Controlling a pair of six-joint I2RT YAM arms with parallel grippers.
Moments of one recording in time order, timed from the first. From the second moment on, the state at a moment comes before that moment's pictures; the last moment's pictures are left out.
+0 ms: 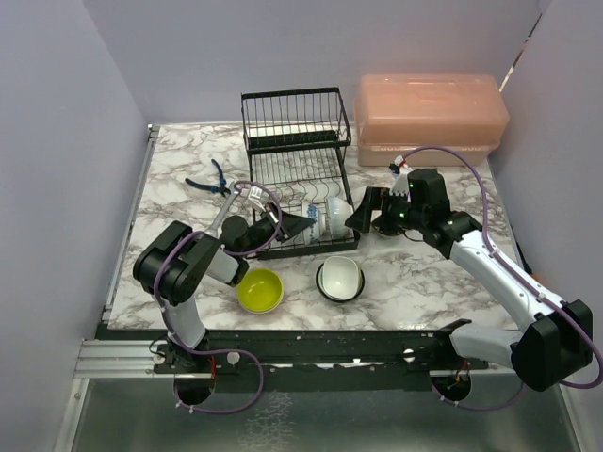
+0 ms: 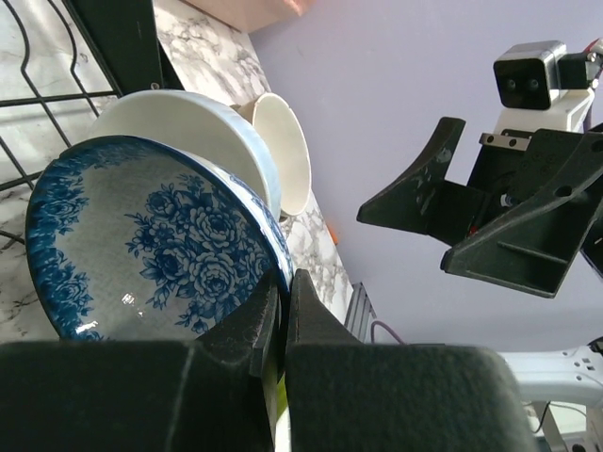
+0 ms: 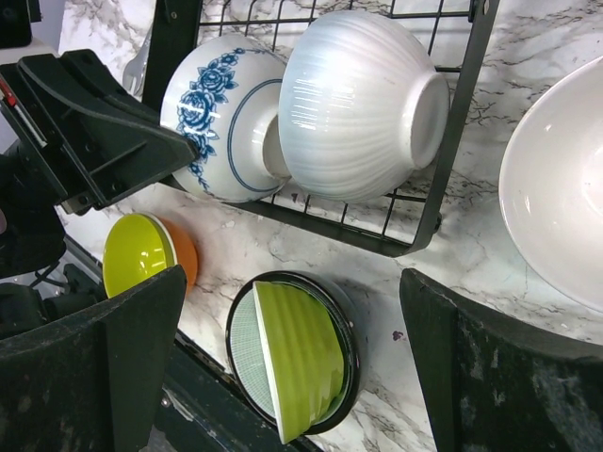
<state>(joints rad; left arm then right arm) -0.47 1.77 0.46 1.41 0.50 -1.13 0.41 1.18 0.92 -0.35 -0.34 0.44</state>
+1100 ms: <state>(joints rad) -0.43 1.80 0.46 1.36 0.41 -1.10 0.41 1.18 0.93 -0.36 -0.34 0.44</state>
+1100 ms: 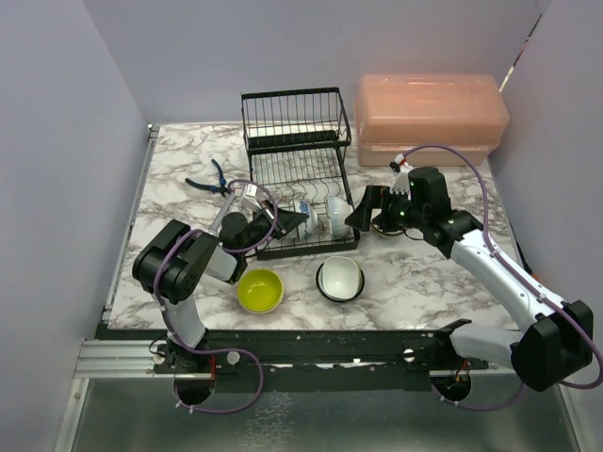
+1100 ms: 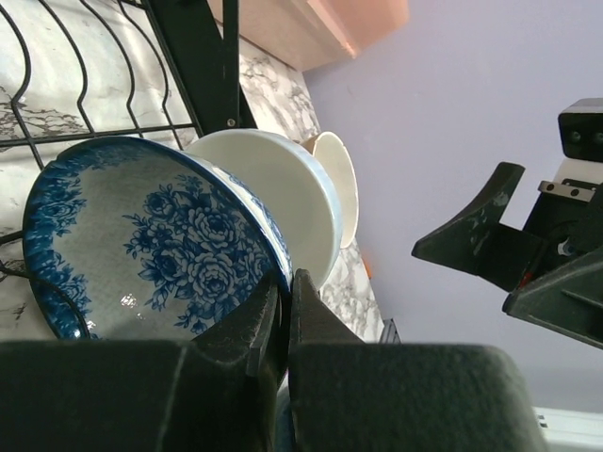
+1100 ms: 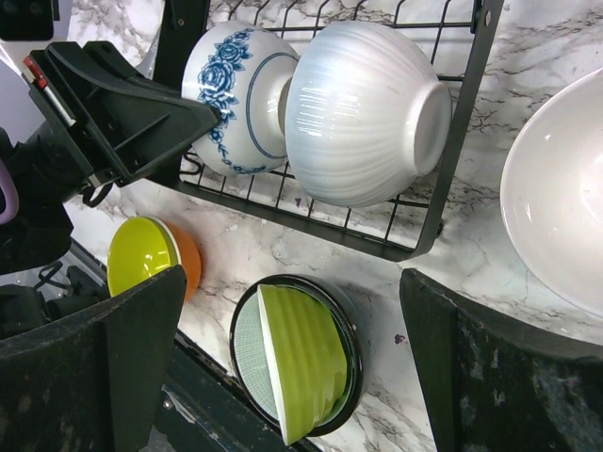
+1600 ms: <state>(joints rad) -0.43 1.60 0.50 0.90 0.28 -0.91 0.41 1.18 0.93 -0.36 -0.34 0.44</state>
